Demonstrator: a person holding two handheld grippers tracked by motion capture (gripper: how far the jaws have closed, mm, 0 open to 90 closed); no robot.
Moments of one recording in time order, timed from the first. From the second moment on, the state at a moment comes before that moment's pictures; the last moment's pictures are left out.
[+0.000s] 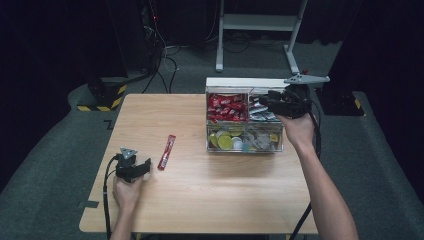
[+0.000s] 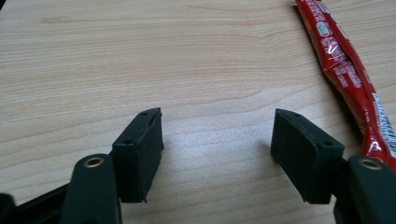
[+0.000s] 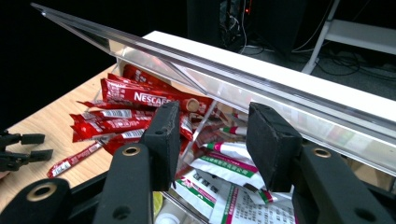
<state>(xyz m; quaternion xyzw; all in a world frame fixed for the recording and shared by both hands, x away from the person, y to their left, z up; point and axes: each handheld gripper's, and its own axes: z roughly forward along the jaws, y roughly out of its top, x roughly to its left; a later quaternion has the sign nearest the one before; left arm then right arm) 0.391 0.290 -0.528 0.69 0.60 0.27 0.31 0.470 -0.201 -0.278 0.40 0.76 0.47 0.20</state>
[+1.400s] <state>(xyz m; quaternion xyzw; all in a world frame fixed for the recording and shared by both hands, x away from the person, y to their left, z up) 0.396 0.291 -0.528 0.68 0.60 0.27 0.32 0.446 -0.206 -0.299 0.40 0.77 0.46 0.20</state>
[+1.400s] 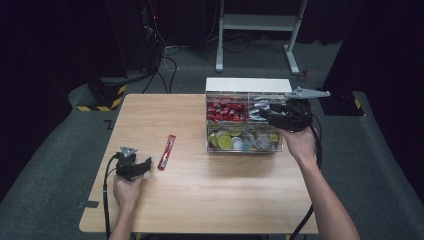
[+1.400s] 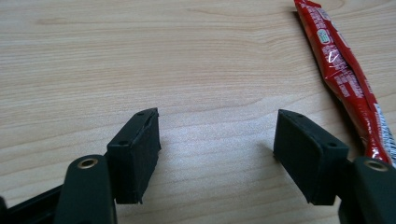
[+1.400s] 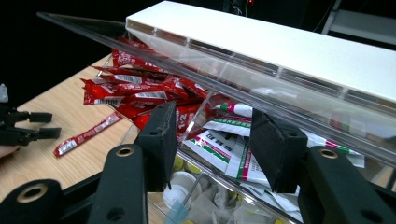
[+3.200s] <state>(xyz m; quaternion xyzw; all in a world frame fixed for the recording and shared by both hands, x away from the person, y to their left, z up) 0.396 0.288 -0.528 0.69 0.60 0.27 0.31 0.395 -0.278 -0.364 0.42 0.72 0.51 0.21</state>
